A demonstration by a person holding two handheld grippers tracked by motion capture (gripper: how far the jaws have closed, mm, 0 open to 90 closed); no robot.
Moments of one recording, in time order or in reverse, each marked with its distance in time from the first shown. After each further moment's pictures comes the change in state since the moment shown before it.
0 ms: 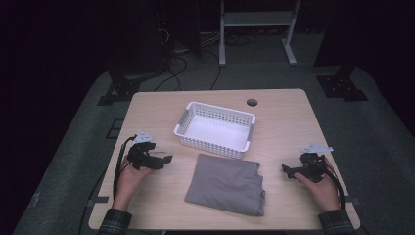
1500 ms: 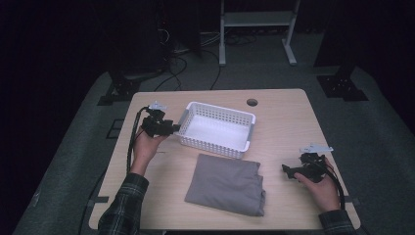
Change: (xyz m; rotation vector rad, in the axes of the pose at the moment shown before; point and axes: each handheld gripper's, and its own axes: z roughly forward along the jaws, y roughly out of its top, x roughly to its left) left arm 0.023 0.089 0.041 0.025 0.015 -0.025; right arm 0.000 0.000 0.000 0.001 0.000 0.002
